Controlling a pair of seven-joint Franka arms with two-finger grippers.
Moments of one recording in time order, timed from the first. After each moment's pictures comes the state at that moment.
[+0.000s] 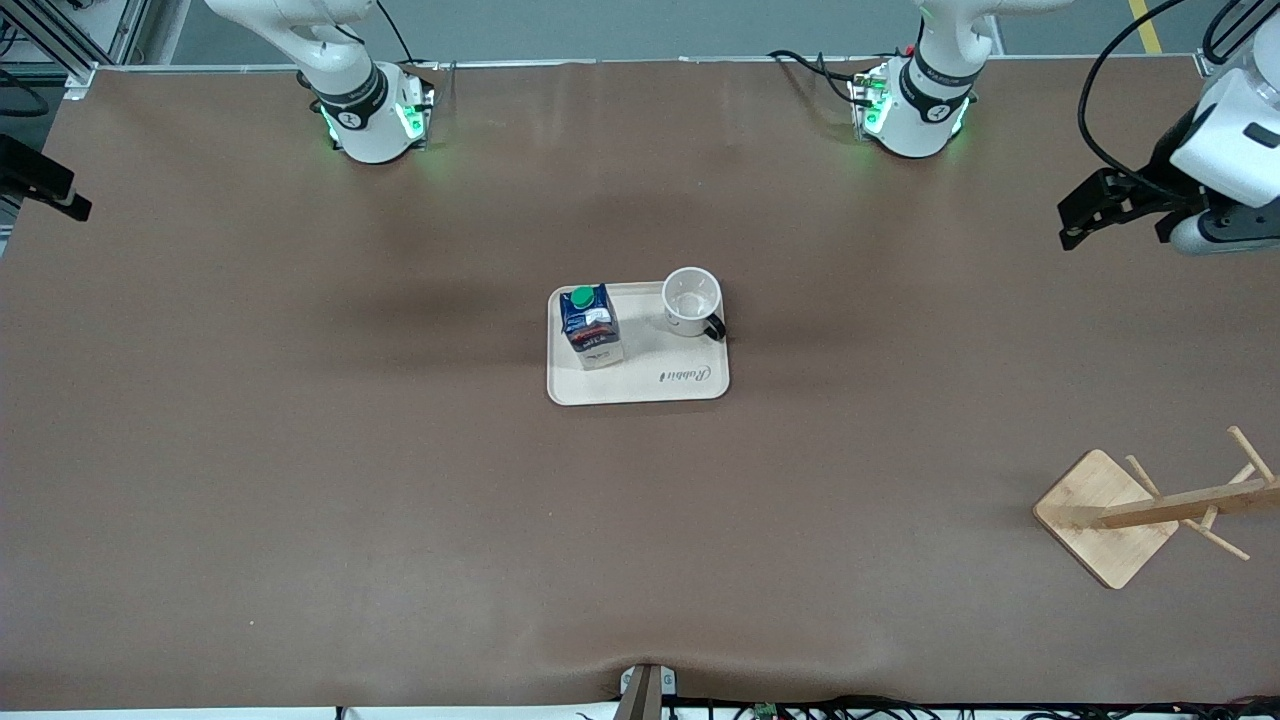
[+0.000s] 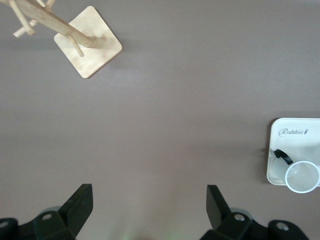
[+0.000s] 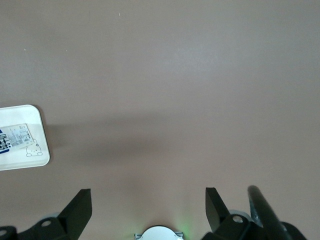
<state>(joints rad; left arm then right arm) -0.03 -0.05 -0.12 -1.56 0.04 1.52 -0.19 -0.03 -0.03 -0.07 -1.44 0.01 1.34 -0.03</state>
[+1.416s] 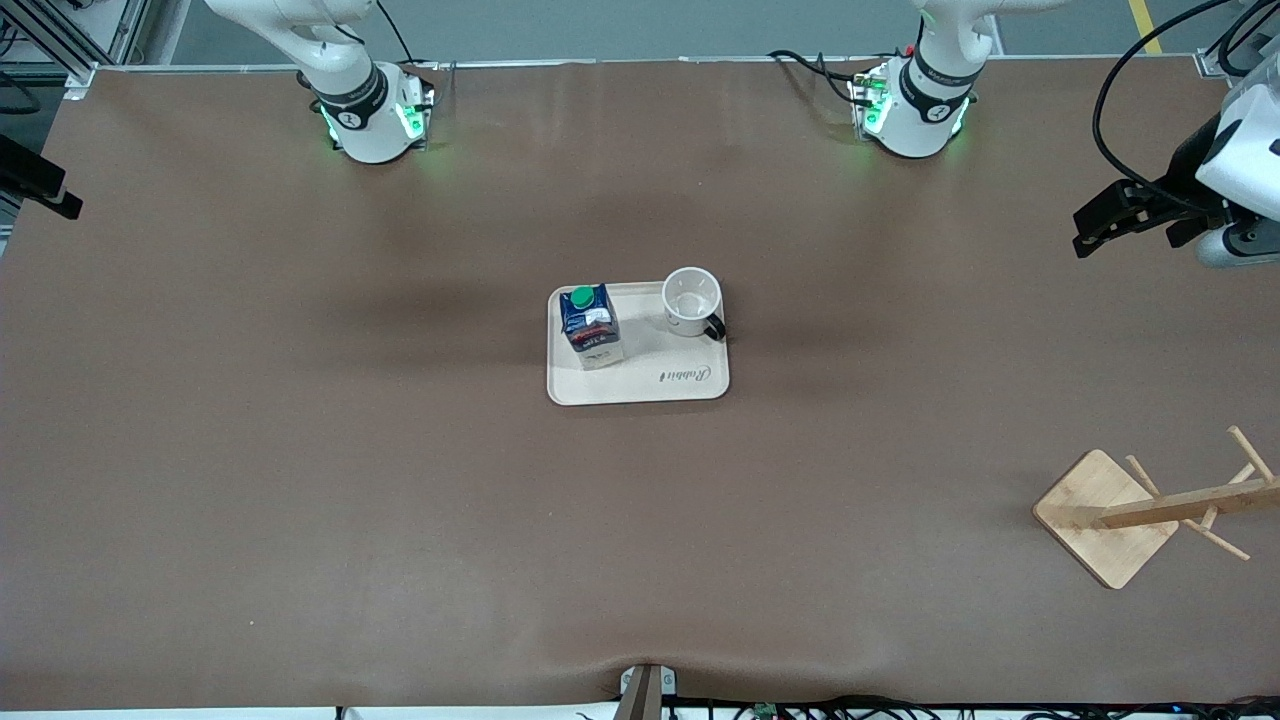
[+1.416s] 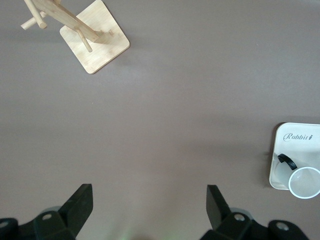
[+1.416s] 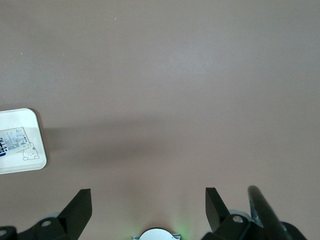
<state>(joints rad) 0.02 -0.04 -0.12 -1.56 0.03 1.52 -0.19 -0.03 -0.03 -0.08 -1.43 0.00 1.35 -0.03</state>
